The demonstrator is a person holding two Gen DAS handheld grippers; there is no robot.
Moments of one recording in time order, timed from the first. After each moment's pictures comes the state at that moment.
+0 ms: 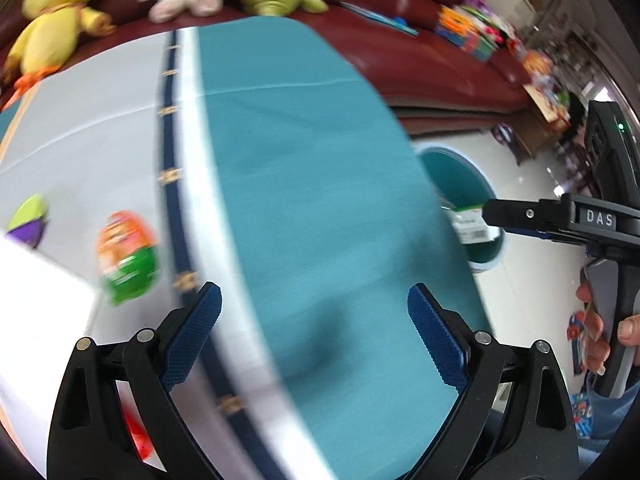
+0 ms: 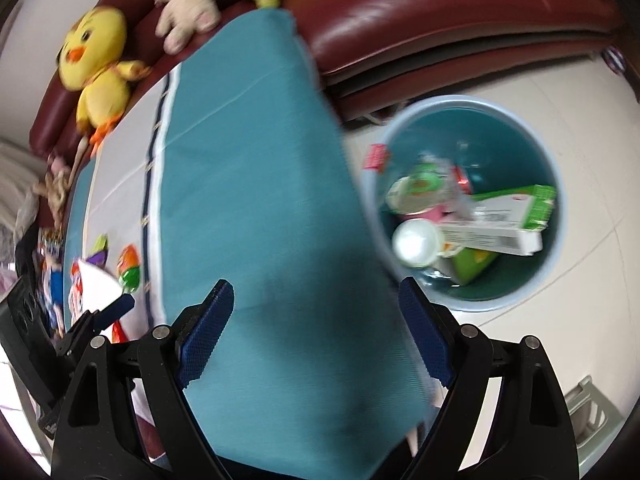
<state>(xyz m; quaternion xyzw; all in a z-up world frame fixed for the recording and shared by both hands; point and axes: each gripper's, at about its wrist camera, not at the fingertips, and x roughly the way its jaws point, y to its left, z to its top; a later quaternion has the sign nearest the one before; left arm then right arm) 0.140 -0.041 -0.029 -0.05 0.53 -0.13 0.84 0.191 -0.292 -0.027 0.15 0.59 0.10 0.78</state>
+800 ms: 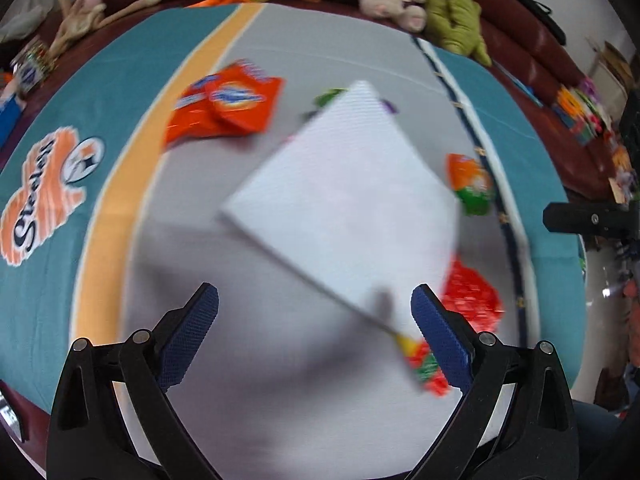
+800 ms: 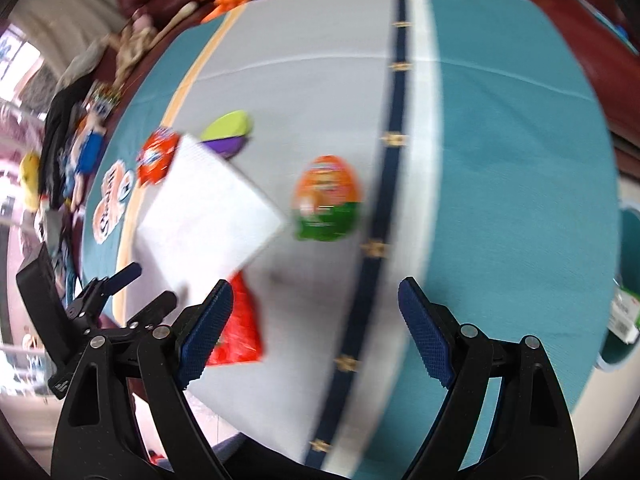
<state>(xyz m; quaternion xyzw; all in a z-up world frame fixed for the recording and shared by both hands) 0.036 0.204 -0.047 -0.13 0.51 0.06 0.85 0.173 -0.019 -0.017 0.00 0.61 0.28 0.74</state>
